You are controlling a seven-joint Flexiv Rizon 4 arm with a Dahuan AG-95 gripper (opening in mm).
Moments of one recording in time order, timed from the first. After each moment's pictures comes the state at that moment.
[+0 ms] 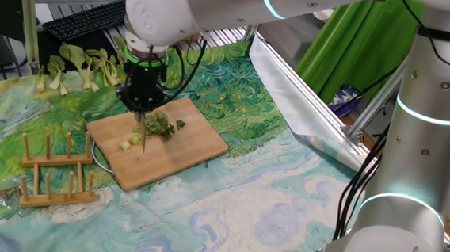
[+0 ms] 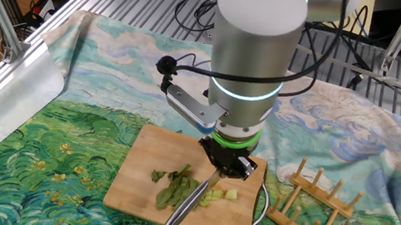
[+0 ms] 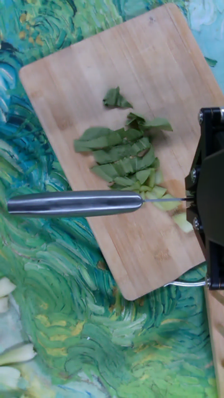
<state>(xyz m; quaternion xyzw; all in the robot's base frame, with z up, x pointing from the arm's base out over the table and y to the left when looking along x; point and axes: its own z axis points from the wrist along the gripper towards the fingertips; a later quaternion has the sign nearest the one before) 0.566 0.152 0.106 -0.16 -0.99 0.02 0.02</state>
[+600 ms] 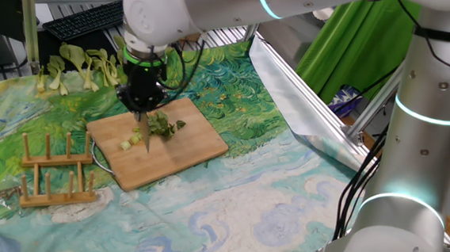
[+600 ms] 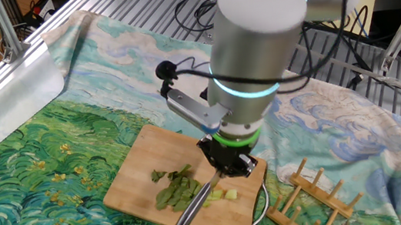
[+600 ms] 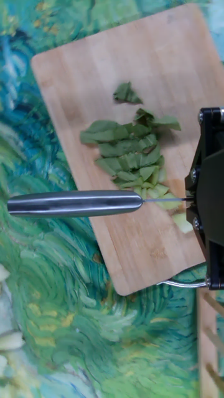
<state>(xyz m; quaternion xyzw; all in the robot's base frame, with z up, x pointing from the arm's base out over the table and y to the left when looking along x) 0.564 0.150 0.107 -0.09 -1.00 0.00 0.00</state>
